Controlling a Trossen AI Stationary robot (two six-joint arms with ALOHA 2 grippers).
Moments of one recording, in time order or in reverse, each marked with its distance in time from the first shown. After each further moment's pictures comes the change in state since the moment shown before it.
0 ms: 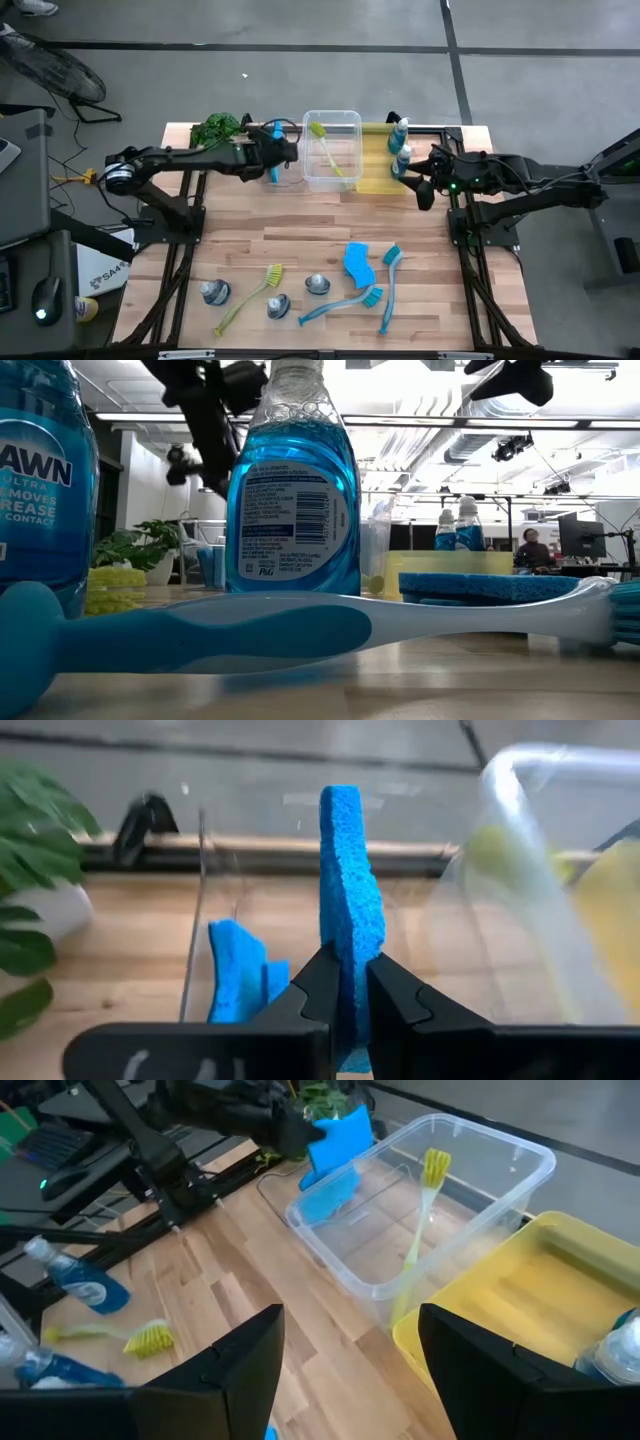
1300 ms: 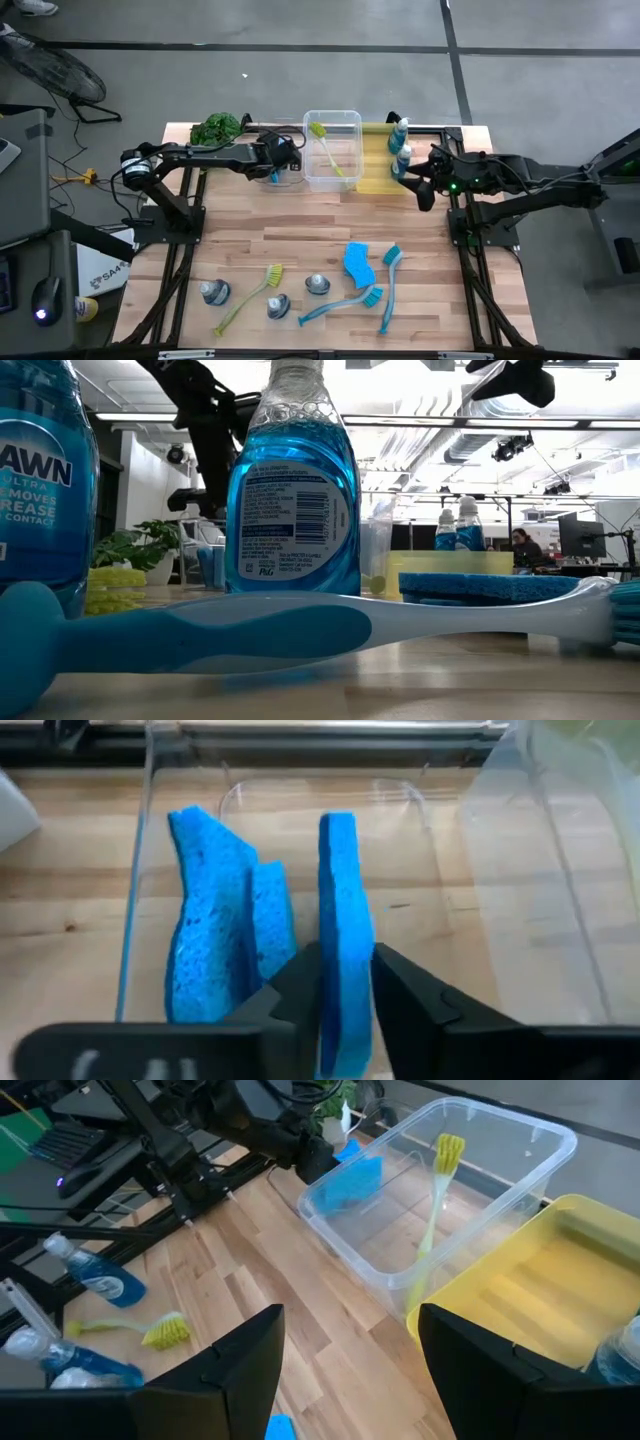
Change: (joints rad) left arm 0.034 0.119 0.000 -0.030 0.197 -0.033; right arm 0.000 0.000 0.000 -0.008 -0.041 0.033
